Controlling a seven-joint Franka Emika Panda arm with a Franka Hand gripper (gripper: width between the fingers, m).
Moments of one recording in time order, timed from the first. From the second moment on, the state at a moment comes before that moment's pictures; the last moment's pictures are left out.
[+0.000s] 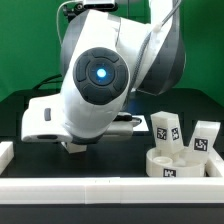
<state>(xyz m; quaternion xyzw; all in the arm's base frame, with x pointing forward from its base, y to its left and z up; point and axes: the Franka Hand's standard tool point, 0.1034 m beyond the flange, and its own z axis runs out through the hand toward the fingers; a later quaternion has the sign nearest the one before) 0.477 -0.096 0.006 0.90 0.06 -0.44 0.07</state>
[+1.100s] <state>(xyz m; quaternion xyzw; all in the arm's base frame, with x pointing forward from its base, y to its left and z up) 0.496 -0.092 0.063 0.90 0.06 -0.43 0.03</state>
